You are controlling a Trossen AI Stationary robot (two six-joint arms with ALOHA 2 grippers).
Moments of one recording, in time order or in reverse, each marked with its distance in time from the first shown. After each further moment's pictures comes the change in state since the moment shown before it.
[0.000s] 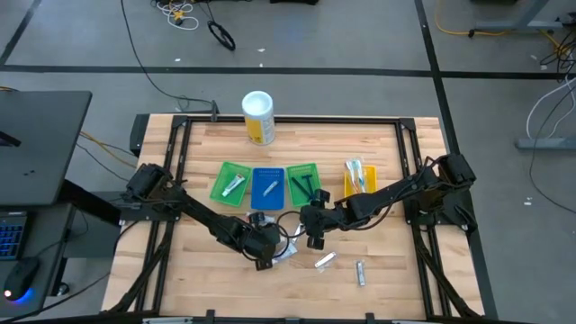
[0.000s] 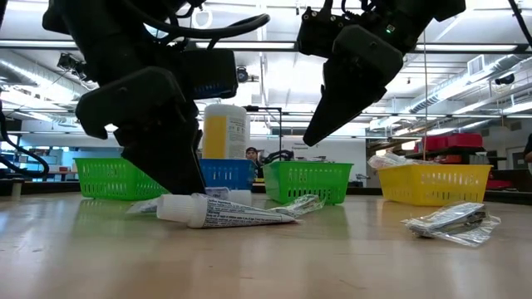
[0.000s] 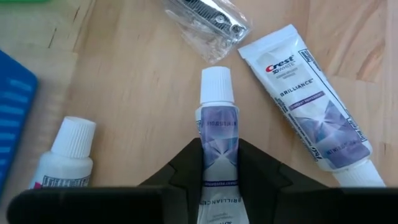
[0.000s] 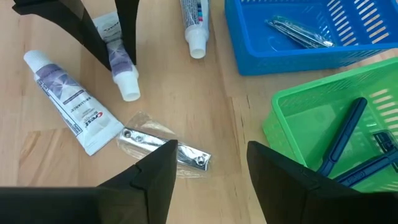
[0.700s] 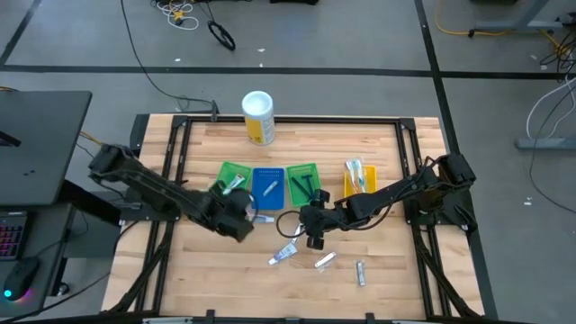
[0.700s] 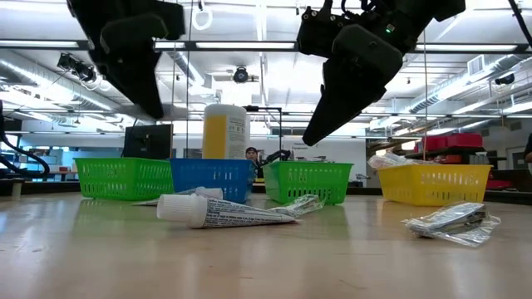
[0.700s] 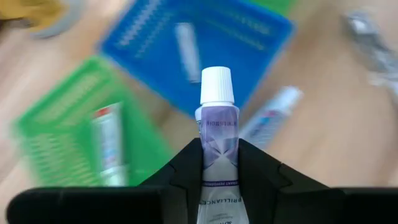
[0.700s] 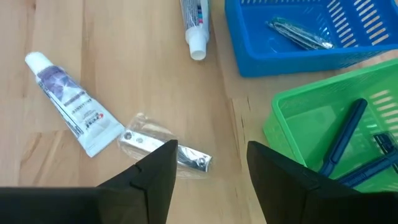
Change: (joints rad) left arm 0.032 -0.384 0.000 -0.629 -0.235 -0.371; right arm 0.000 0.000 0.000 0.005 0.000 0.000
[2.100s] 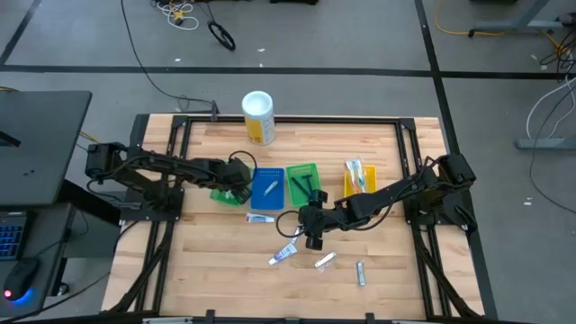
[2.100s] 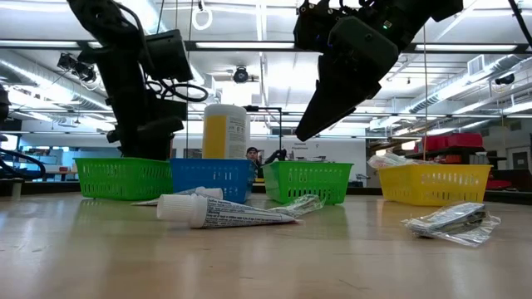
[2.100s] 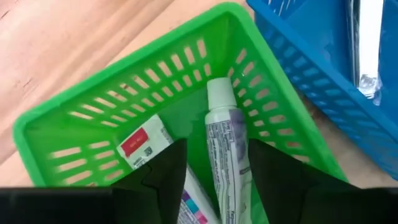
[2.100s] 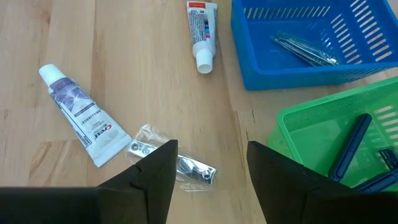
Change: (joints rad) left arm 0.538 -0.091 -0.378 0.405 0.268 0.313; right arm -0.001 0.000 0.000 0.043 -0.009 -0.026
